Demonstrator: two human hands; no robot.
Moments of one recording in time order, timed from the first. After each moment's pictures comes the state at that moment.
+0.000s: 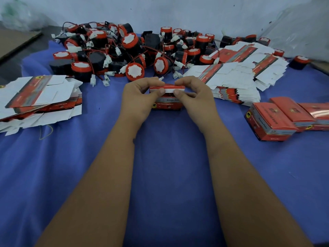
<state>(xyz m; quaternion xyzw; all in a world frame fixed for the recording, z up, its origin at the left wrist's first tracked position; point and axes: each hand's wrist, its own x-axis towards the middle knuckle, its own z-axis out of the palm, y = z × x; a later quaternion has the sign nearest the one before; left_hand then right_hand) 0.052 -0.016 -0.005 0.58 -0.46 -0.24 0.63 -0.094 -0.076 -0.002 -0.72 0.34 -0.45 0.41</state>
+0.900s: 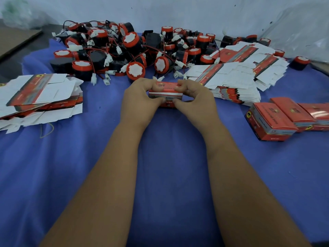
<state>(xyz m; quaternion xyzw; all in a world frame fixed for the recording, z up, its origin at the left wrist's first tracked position) 0.053 -0.014 -0.012 0.64 -0.53 -0.10 0.54 -0.096 -0.078 -0.010 -0.76 0.35 -0.44 0.33</state>
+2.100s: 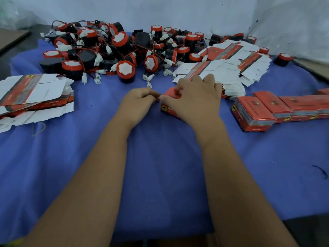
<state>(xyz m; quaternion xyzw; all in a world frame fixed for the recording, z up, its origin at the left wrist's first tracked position) 0.044 -0.007 -0.007 0.65 -0.53 -0.28 0.47 -0.109 -0.048 0.023 -0.81 0.54 -0.21 -0.05</state>
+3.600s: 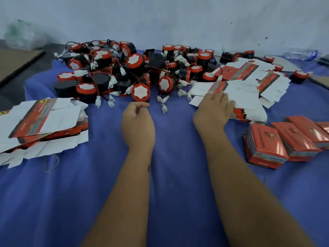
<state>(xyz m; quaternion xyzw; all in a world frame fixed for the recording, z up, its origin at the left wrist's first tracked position) 0.053 -0.024 -0.011 0.68 -0.27 -0.17 0.66 -0.070 -0.136 -0.001 -0.71 0.70 -0.11 -0.06</state>
